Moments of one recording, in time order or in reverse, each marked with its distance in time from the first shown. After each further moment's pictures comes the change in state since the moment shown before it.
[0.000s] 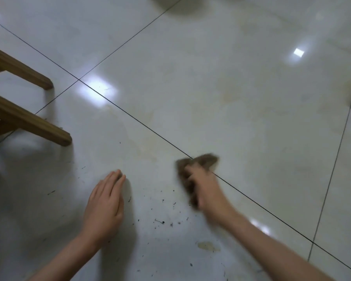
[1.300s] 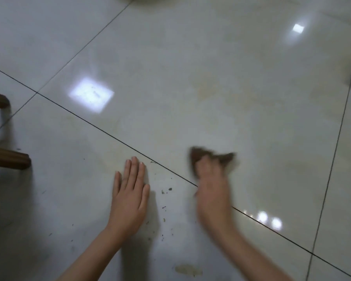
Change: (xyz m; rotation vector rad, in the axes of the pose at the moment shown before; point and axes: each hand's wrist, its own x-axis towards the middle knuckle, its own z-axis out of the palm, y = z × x) left_hand 0.069 0.097 0.053 -0.077 -0.070 0.105; right_hand -0.002 0.044 -0.003 -0.139 0.300 0.274
